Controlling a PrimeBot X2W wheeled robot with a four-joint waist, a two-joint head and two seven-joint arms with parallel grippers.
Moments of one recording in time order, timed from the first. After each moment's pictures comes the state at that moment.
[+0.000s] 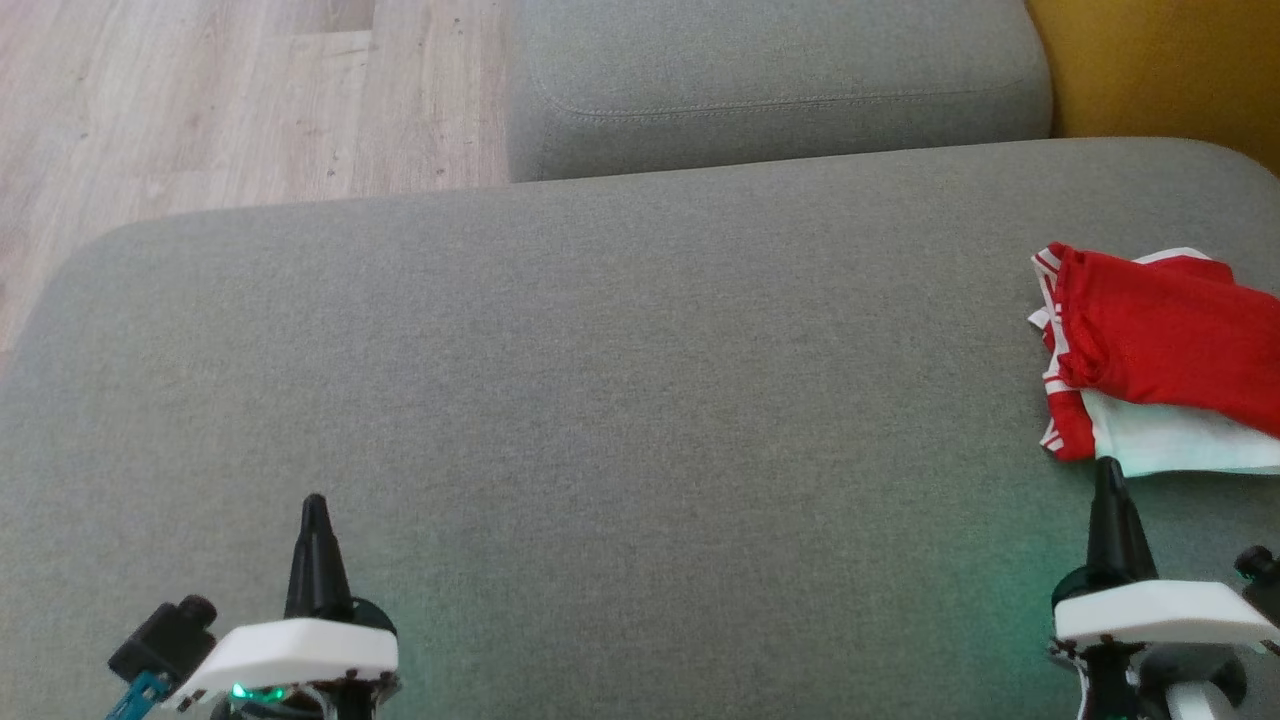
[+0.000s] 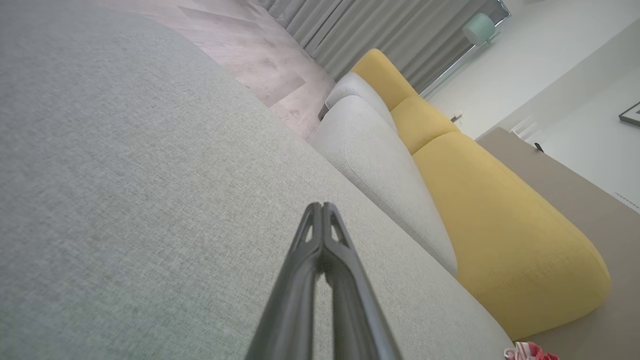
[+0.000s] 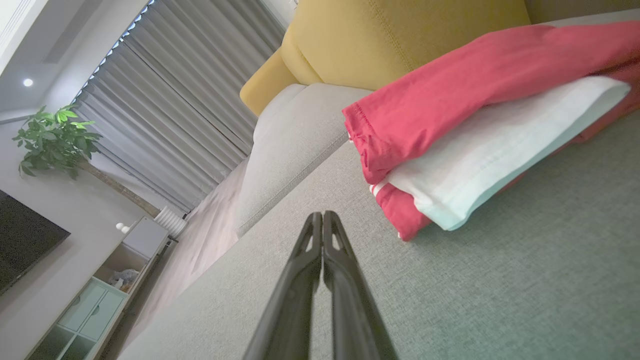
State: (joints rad) left arm -0.01 0.05 -0.10 0.29 -0.87 -0.06 -0.13; right arm 0.01 -0.04 -0.08 0.30 0.72 0.13 -0.12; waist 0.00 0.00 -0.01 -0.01
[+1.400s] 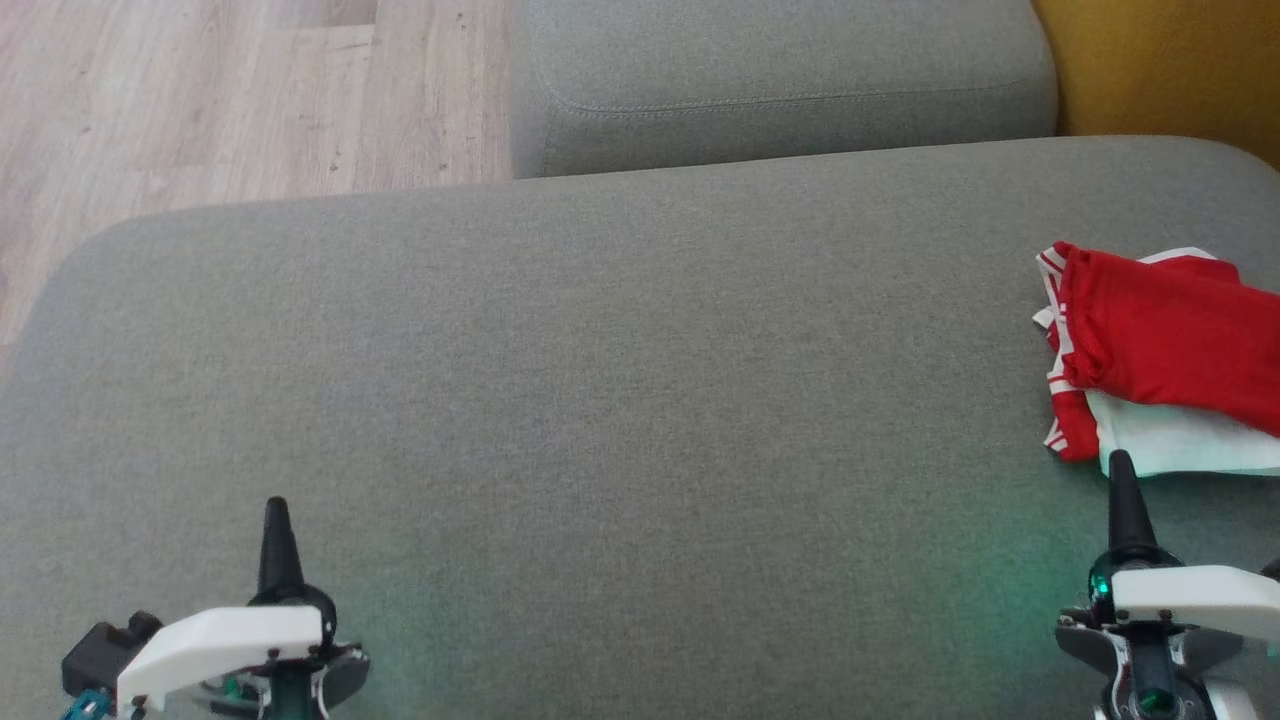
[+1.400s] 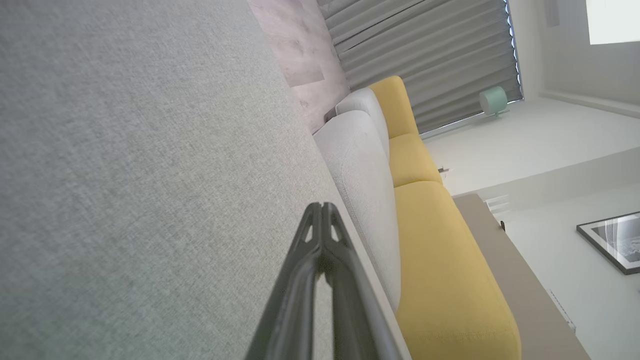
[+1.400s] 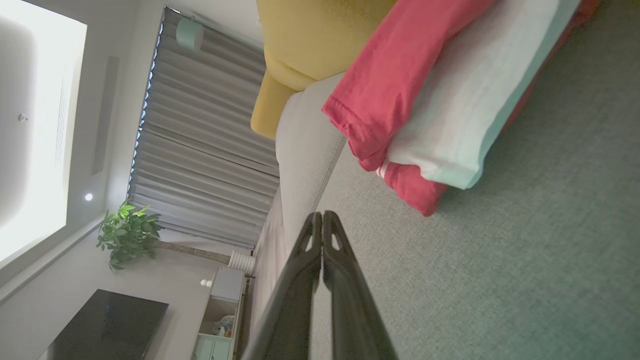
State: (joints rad) left arm -0.04 0.05 -0.01 0.29 -1.25 -0.09 -0.01; right arm -0.01 -0.04 -0.11 0.29 1.17 0.13 0.00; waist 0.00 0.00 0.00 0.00
